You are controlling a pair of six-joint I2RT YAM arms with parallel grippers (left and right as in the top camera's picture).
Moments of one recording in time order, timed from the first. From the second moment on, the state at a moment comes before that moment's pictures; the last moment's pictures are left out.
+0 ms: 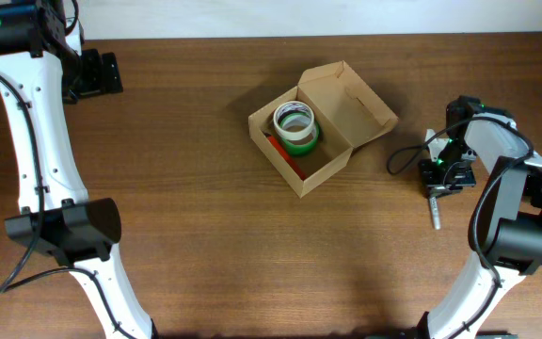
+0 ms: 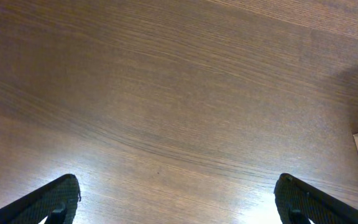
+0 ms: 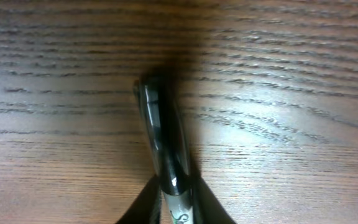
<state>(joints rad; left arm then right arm) 0.16 2.21 2.64 -1.68 -0.08 -0.08 -0.24 2.09 1.43 -1.07 0.04 -0.24</state>
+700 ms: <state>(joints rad) 0.16 2.21 2.64 -1.68 -0.08 -0.08 -0.16 2.15 2.44 -1.57 -0.17 -0.09</state>
